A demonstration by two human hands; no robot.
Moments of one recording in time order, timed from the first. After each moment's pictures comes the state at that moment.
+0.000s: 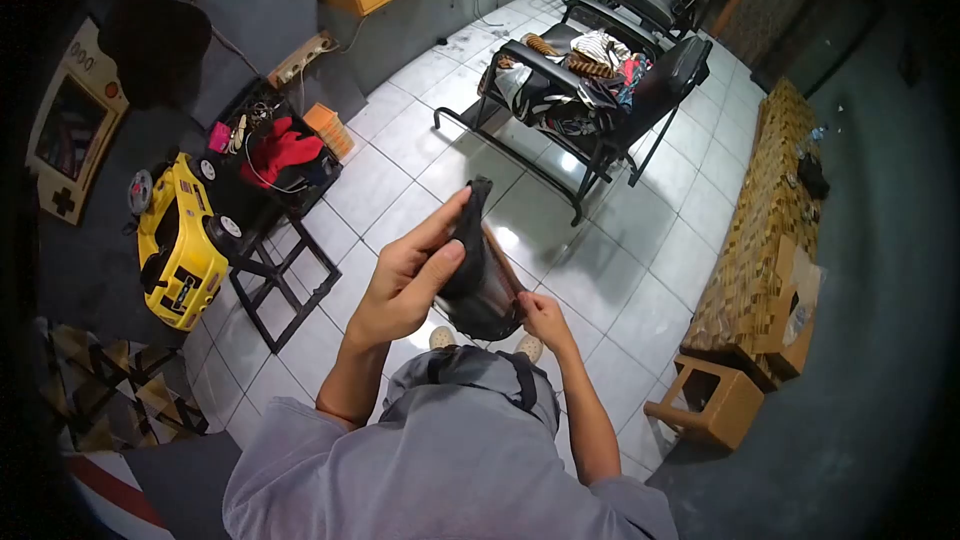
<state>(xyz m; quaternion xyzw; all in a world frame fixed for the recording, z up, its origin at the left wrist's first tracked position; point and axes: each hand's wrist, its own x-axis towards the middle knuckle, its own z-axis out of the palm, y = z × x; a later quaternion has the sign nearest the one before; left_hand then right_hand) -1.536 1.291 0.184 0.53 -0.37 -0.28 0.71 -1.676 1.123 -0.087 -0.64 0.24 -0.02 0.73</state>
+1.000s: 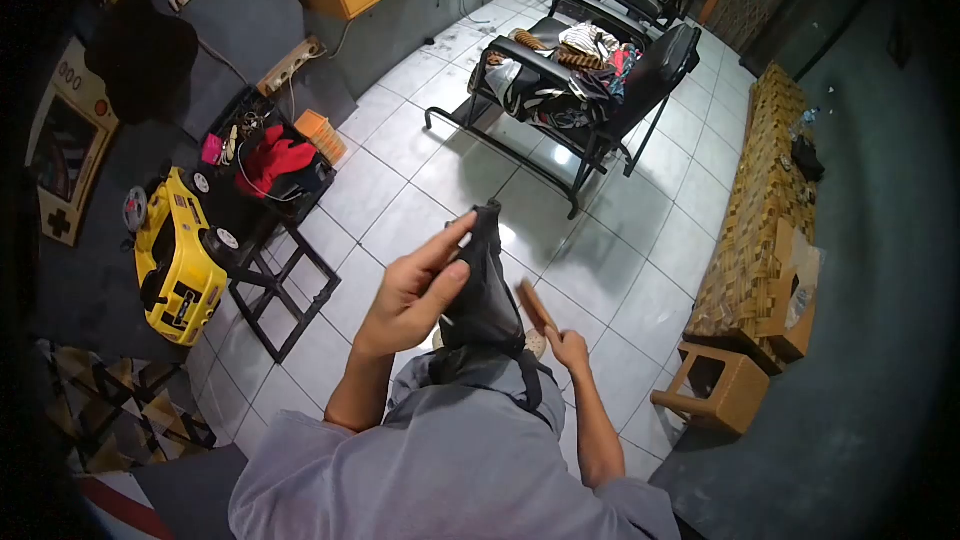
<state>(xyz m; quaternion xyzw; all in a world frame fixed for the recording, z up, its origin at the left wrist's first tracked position) -1.536 1.304 0.171 0.55 -0.39 -0.31 0.67 -1.761 1.112 -0.182 -0.83 0.43 0.12 0.33</state>
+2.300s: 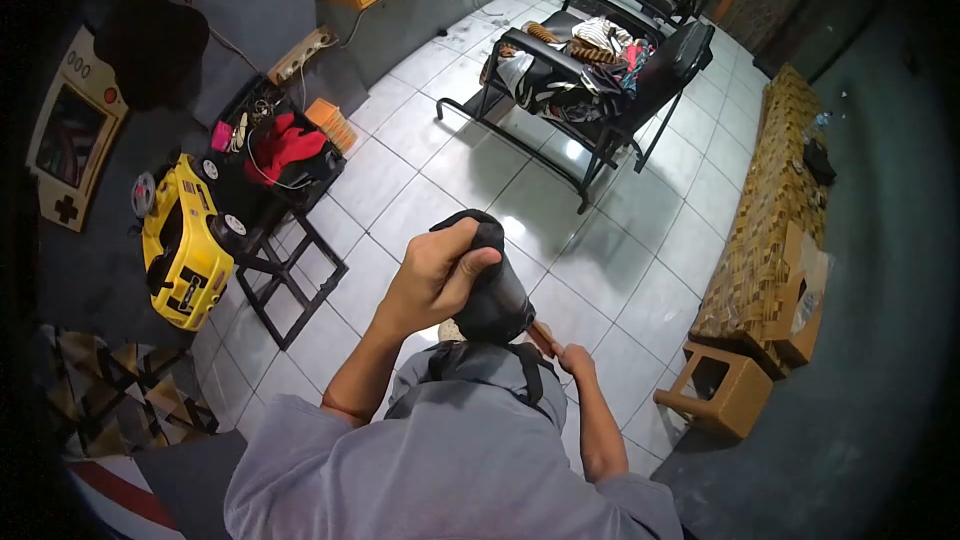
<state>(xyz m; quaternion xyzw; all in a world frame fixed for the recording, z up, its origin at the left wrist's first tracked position) -1.533 1.281 0.168 0.63 -0.52 -0.09 0.56 -1.791 1.117 -0.212 -0.82 0.38 0.33 0.27</state>
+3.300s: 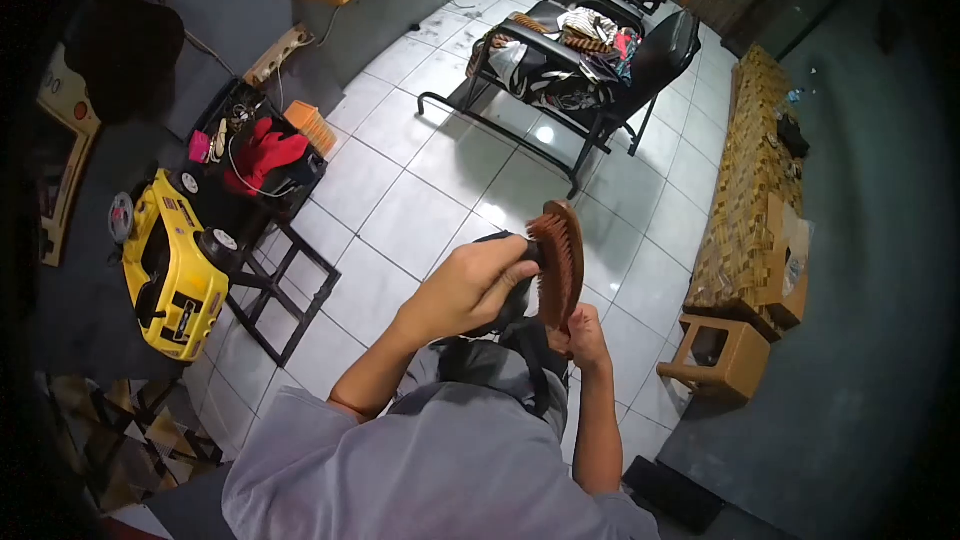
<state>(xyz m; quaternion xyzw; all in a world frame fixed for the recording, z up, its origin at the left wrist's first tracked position) -1.493 1.341 0.152 0.59 -0.58 -0.15 0.54 -1.689 1.223 0.023 -0.53 0.21 -0.12 0.81</state>
